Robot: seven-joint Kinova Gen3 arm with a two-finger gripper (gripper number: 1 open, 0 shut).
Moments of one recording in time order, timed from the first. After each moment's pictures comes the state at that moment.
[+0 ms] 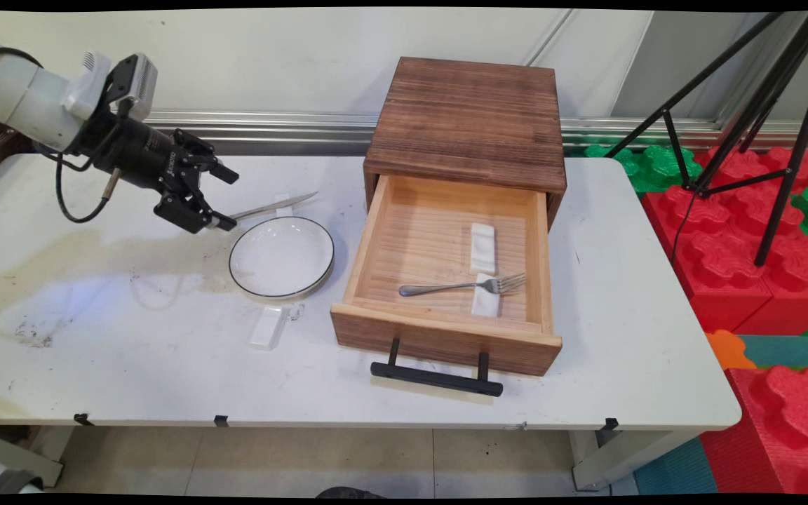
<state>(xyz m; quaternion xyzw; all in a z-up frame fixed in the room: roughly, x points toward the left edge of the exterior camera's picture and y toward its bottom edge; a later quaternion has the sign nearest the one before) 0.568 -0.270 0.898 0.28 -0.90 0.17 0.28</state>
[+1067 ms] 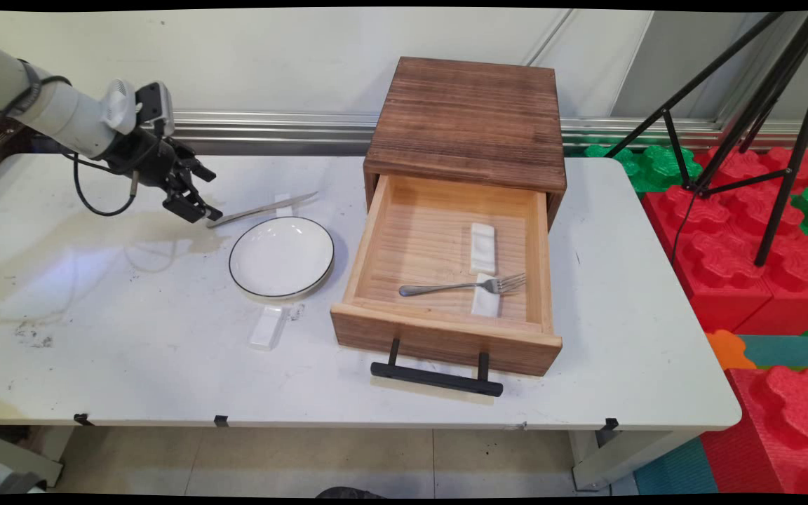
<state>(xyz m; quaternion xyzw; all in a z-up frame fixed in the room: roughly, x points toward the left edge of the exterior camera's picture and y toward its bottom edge) 0.639 -0.324 0.831 0.35 -0.90 0.19 0.19</state>
